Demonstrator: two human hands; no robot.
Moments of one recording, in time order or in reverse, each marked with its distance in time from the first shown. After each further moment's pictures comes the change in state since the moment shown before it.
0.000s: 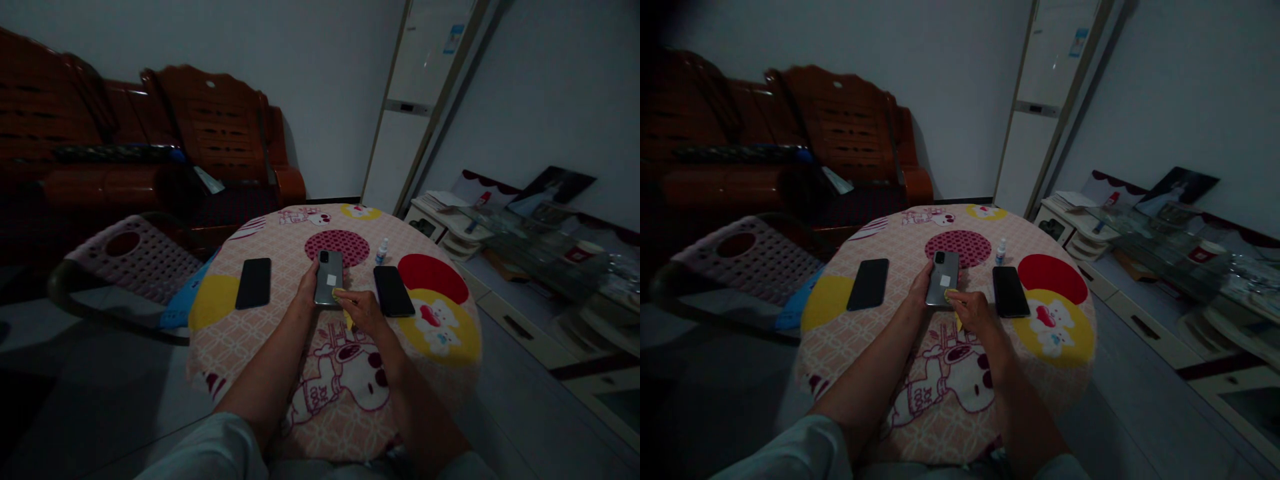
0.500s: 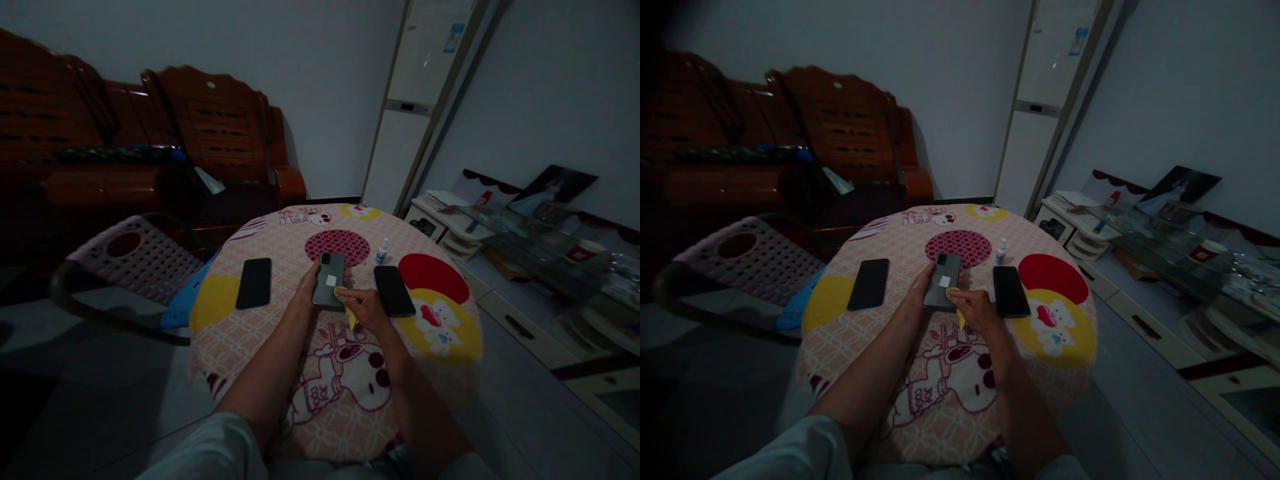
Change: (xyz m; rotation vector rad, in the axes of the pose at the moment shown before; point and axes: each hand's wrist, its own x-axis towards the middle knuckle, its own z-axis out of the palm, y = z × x) left_hand -0.001 0.002 -0.003 0.009 -0.057 -0.078; right_hand 0.000 0.010 -0.003 0.089 0.018 0.029
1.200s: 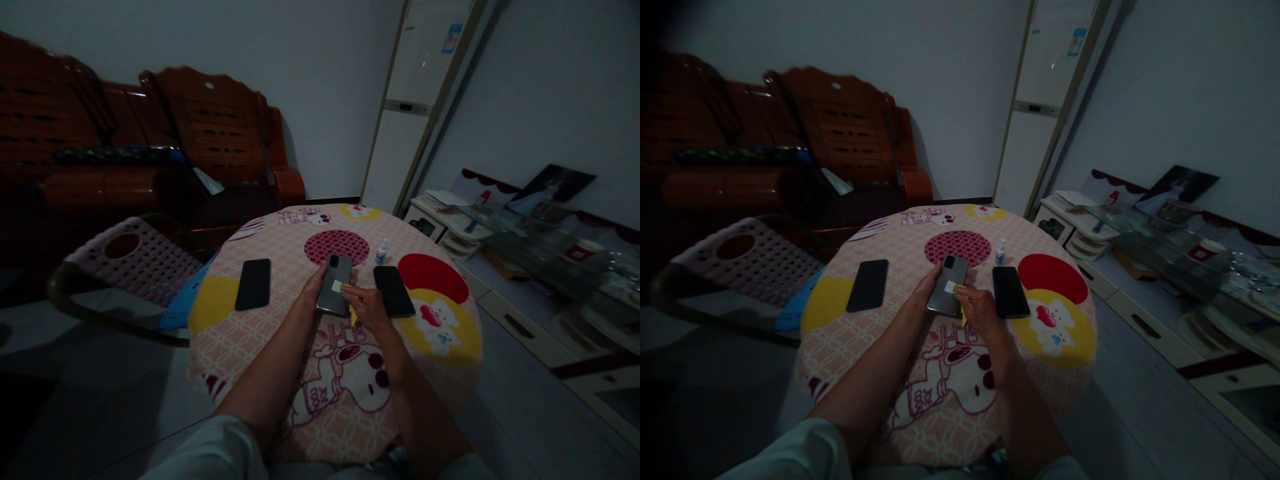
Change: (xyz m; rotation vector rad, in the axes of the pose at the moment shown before) left_hand -0.004 -0.009 0.010 0.011 -0.089 -0.085; right_hand 0.002 0.002 -0.003 -0.218 0.107 -0.040
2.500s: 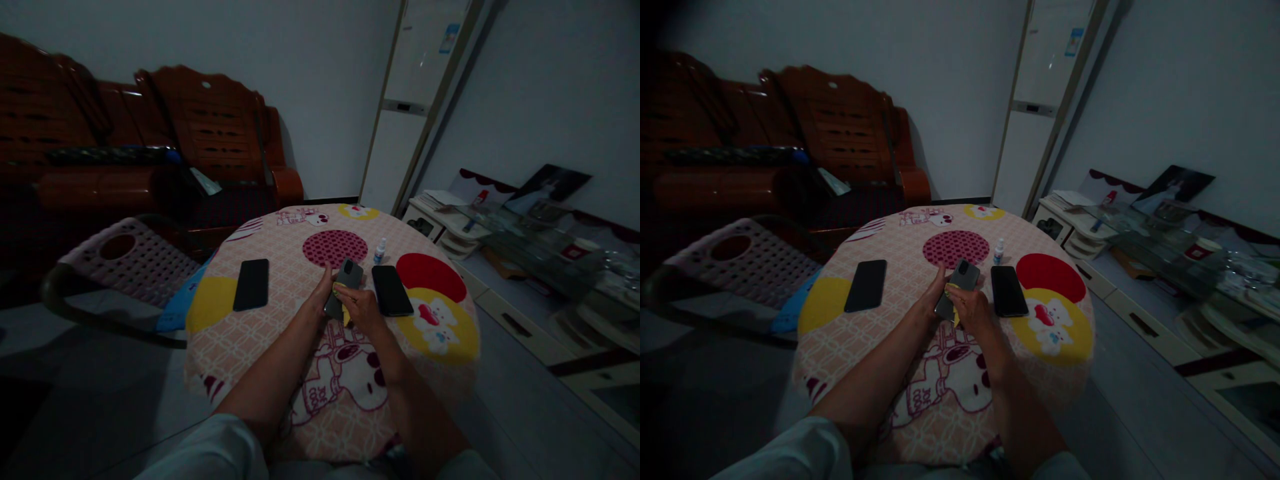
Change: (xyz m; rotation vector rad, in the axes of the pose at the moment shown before) left_hand 0.010 -0.019 0.010 0.125 0.003 -0.031; right_hand -0.001 -0.012 0.007 0.061 -0.020 -0.043
